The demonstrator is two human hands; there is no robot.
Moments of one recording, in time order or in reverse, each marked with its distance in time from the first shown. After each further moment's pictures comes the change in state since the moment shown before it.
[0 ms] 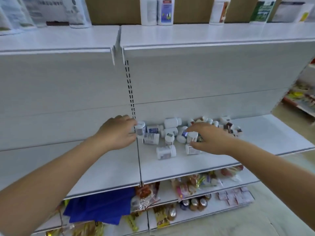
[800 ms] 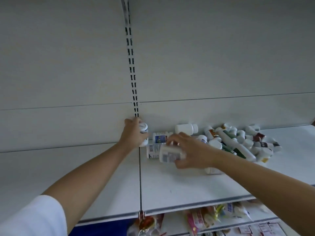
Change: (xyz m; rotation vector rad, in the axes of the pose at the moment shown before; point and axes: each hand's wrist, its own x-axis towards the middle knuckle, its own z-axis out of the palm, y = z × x) left_hand 0.146 -0.039 0.171 -0.586 0.277 -0.328; right_hand 0.136 0.014 0.118 0.193 -0.038 -0.231
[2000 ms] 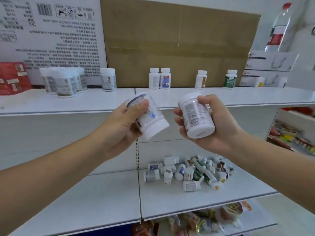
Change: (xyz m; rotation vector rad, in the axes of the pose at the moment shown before) left_hand -0.217 0.243 -0.316 -1.335 -0.311 0.172; right_hand -0.184 -0.247 -0.235 1.688 0.315 0.084
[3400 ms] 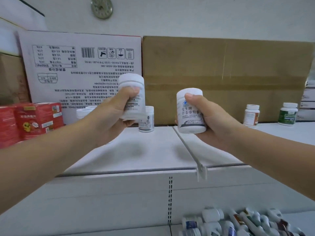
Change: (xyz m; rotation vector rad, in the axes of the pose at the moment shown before) left_hand 0.098 0.129 -0.125 0.241 0.214 0.166; right_hand 0.173 -0.021 0.110 -0.313 -0.124 -0.302
